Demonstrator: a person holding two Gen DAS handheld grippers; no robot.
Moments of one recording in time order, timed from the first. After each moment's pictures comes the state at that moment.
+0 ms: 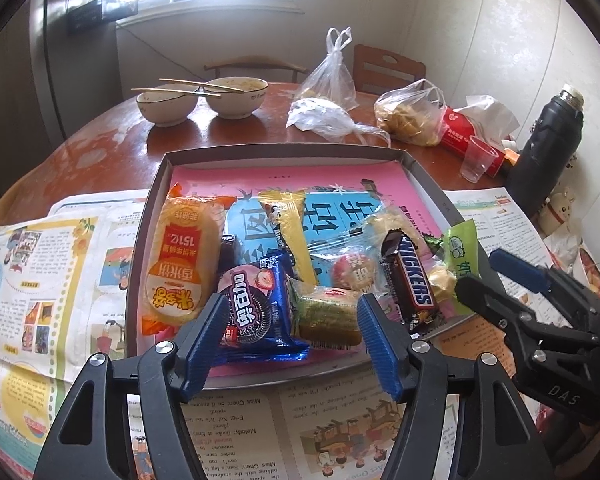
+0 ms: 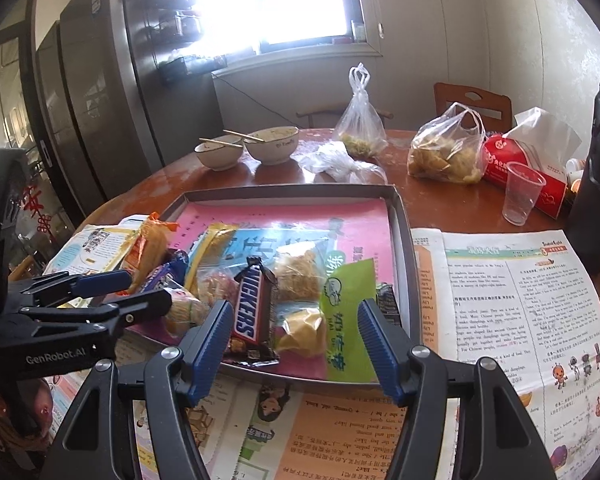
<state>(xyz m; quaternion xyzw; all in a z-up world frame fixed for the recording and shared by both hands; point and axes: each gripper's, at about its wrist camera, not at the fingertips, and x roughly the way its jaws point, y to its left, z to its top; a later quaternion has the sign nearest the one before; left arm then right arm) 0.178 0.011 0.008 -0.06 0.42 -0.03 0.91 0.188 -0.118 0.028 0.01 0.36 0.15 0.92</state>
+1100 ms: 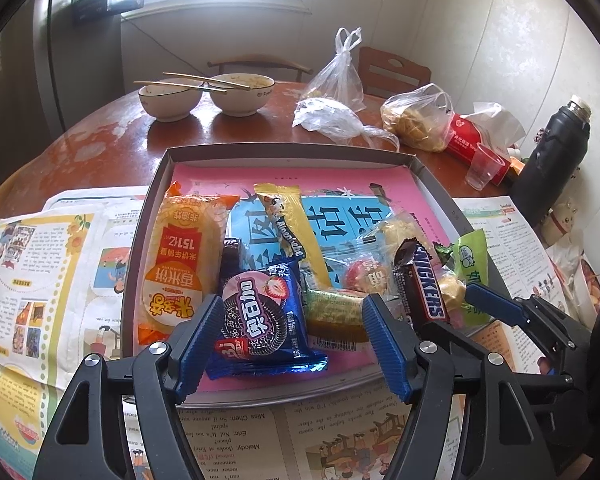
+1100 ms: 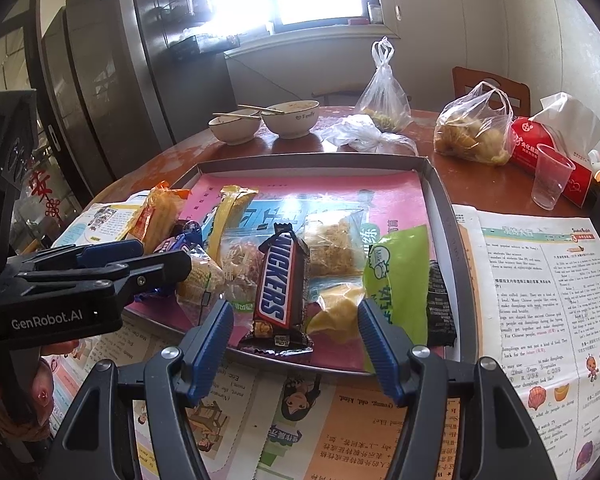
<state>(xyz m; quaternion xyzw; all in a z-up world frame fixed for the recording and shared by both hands) 0.189 0.018 0.001 -0.07 0.42 -0.03 0.91 0.192 -0.098 0.004 0.00 0.38 0.18 0.91</state>
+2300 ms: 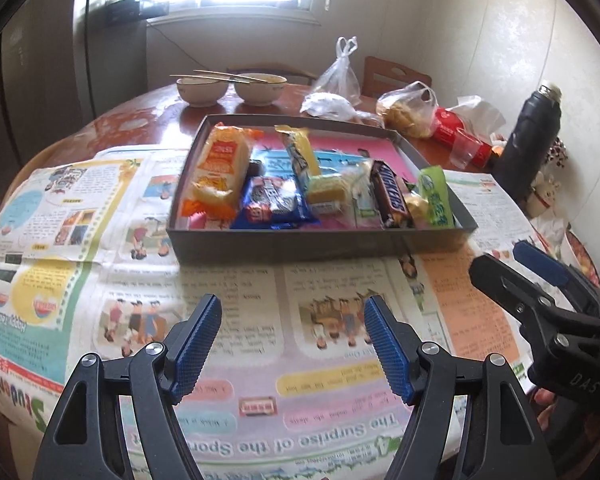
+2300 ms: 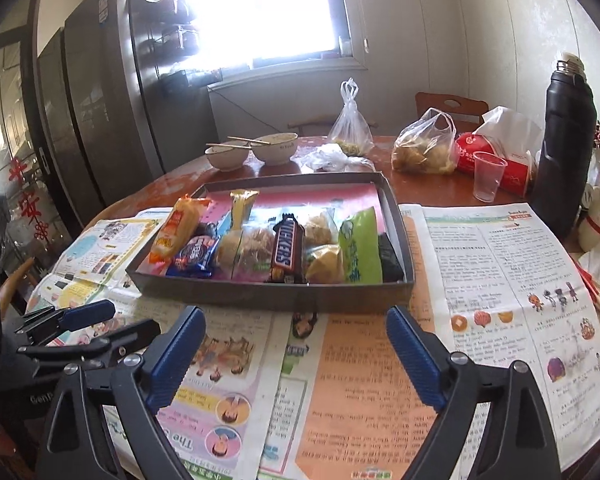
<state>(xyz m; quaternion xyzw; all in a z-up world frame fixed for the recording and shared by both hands) 0.069 0.006 -0.003 -0.07 0.40 -0.01 0.92 0.097 -0.109 0.034 0.01 0.33 0.12 0.93</state>
